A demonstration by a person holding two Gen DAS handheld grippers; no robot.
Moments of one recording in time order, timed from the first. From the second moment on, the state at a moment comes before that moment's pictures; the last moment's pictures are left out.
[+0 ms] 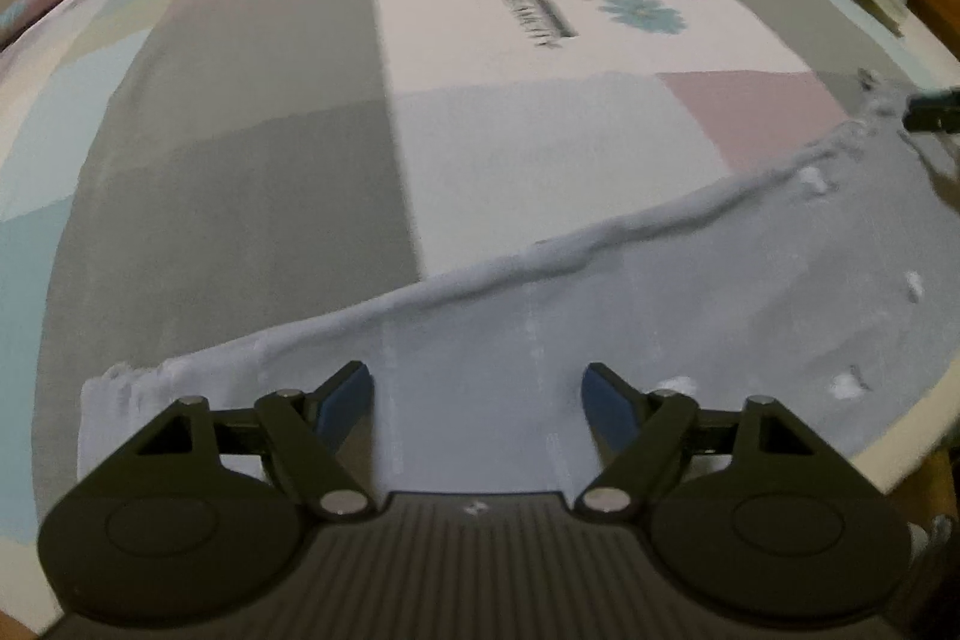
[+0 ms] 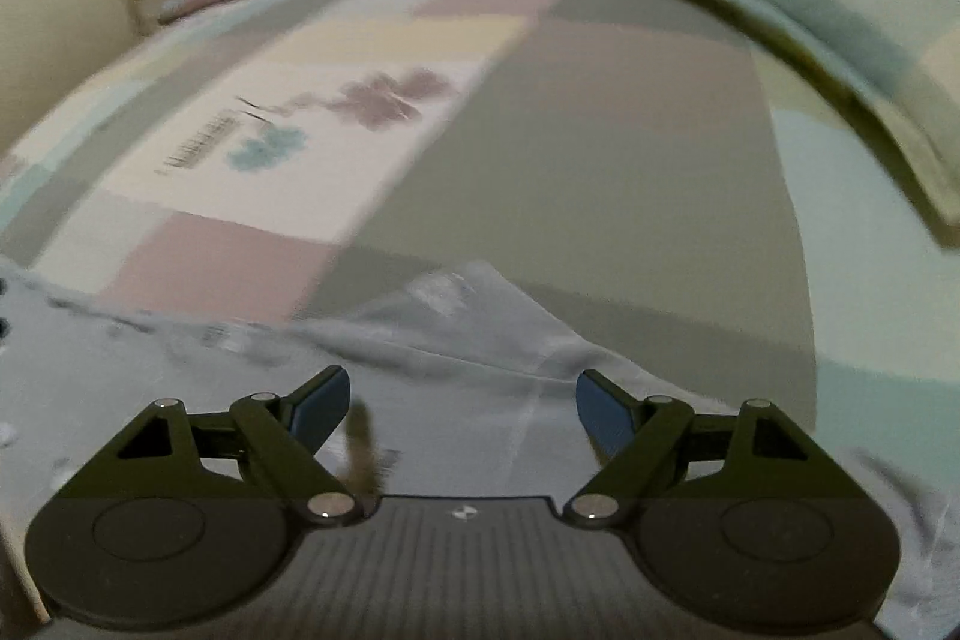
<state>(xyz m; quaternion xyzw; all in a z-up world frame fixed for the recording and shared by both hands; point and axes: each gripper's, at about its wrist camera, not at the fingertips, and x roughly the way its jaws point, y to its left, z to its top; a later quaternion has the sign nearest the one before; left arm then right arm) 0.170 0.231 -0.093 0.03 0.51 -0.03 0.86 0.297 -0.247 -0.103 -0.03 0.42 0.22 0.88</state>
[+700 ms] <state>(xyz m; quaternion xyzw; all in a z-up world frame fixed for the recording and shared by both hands) 0.175 0.252 -0.099 0.00 0.48 0.00 0.88 0.277 -0.123 -0.093 -0.05 0.41 0.23 0.88</state>
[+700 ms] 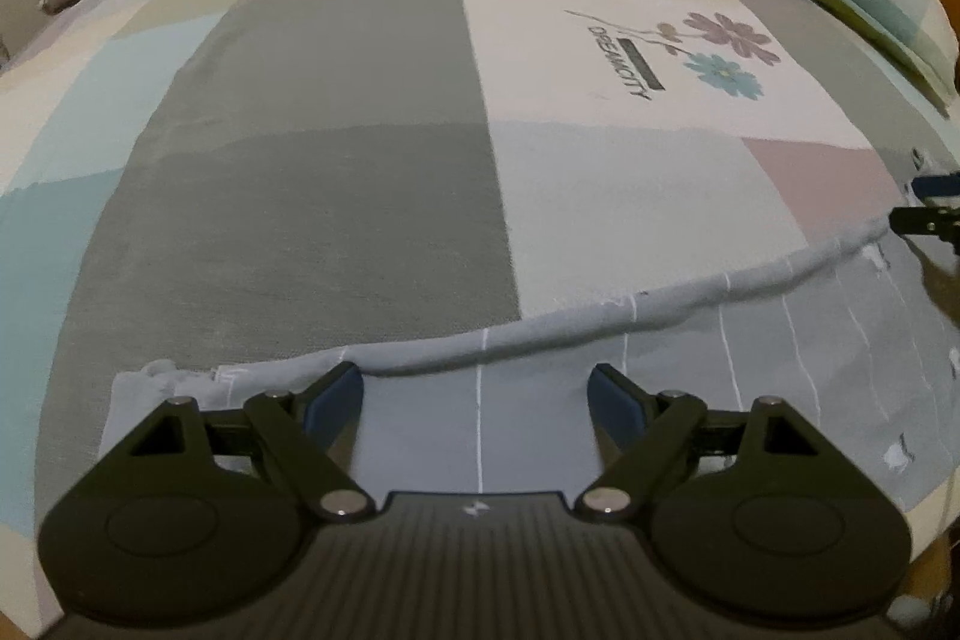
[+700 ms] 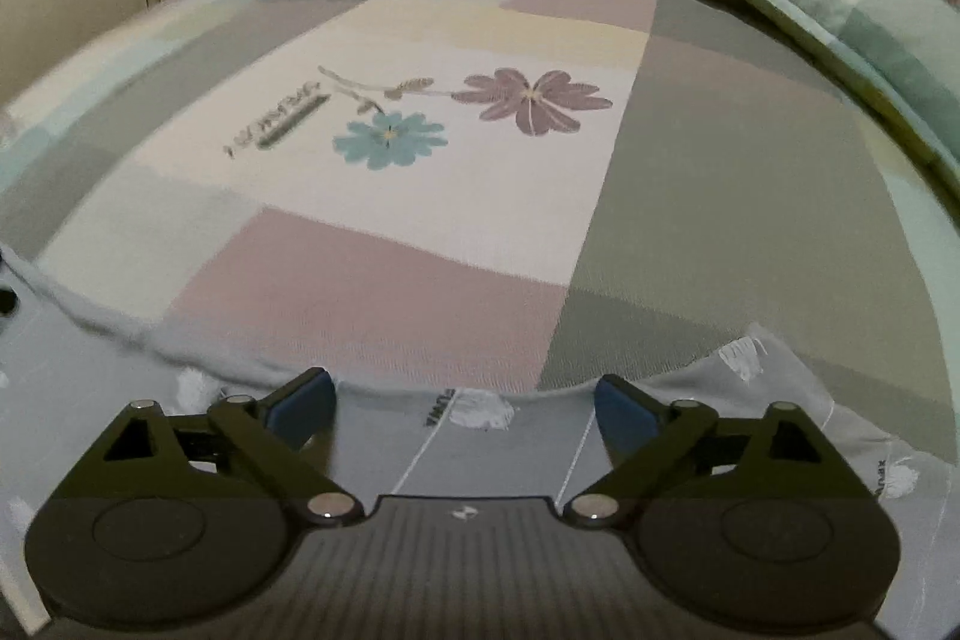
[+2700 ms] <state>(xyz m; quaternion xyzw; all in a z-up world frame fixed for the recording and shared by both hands) 0.087 0.233 -0.081 0.05 0.46 -0.04 0.88 0.152 0.048 -0.099 -0.21 0.33 0.36 0.85</state>
